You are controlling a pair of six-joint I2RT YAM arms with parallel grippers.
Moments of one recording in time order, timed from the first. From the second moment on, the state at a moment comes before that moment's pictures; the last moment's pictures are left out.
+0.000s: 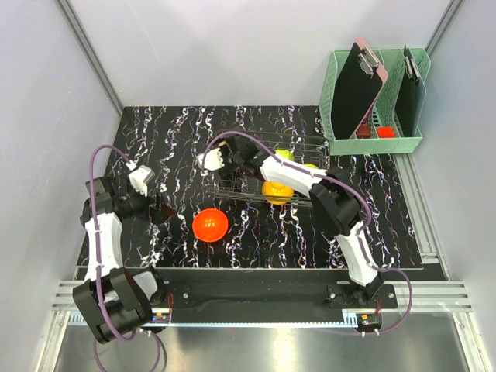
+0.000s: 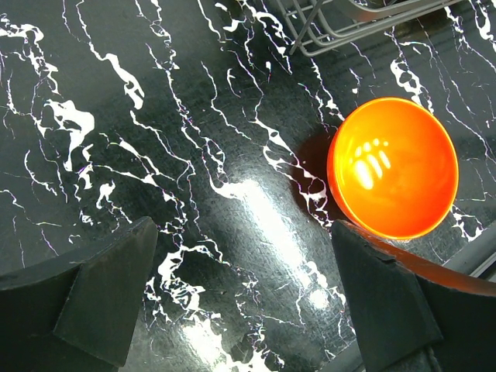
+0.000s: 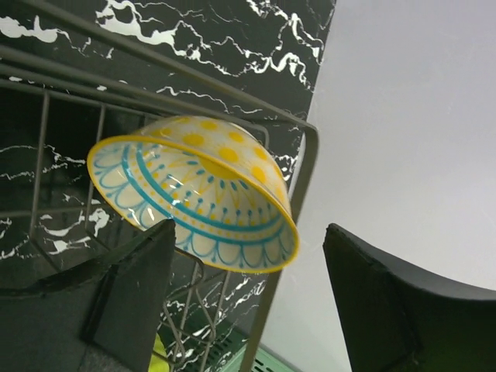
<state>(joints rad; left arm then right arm) 0.45 1.04 0.70 -0.68 0.88 0.65 0.79 2.18 1.75 -0.12 0.09 -1.32</state>
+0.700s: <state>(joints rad) 0.45 1.07 0.70 -0.69 0.88 0.66 0.76 2.21 1.77 -0.05 0.06 -1.38</state>
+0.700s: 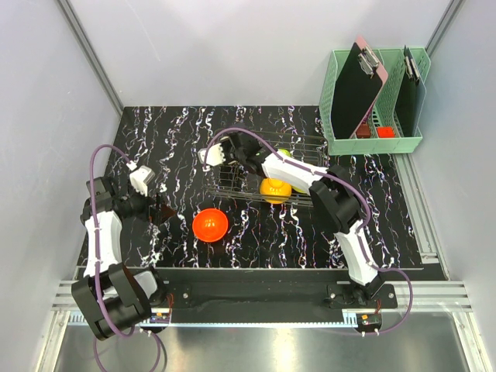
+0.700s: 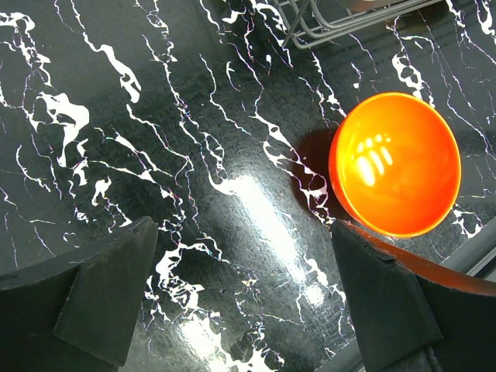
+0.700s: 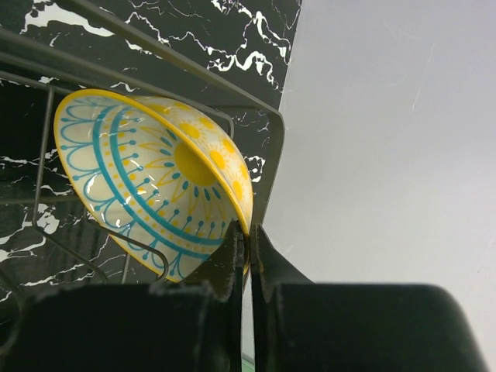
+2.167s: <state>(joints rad) 0.46 0.99 0.70 -0.71 0.89 0.65 0.79 2.02 1.37 0.28 0.43 -1.21</state>
